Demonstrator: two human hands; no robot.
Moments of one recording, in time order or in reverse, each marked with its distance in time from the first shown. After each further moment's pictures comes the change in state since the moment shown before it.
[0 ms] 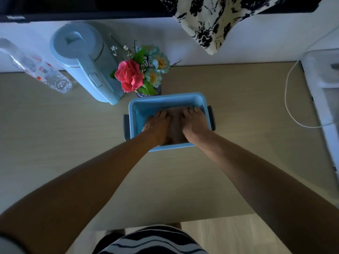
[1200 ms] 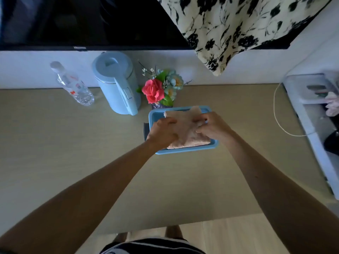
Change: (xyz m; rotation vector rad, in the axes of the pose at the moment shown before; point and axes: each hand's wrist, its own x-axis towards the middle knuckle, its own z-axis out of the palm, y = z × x) left_hand -0.075 -0.027 -0.037 -0.844 0.257 -0.112; right_hand -0.068 0.025 -0.070 1.147 0.042 0.268
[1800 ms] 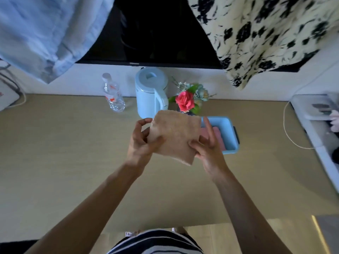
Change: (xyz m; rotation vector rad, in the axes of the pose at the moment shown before) left_hand -0.134 -0.059 -0.121 -0.892 0.226 0.112; right_hand -0.114 -0.099 0.102 1.076 0.115 -0.127
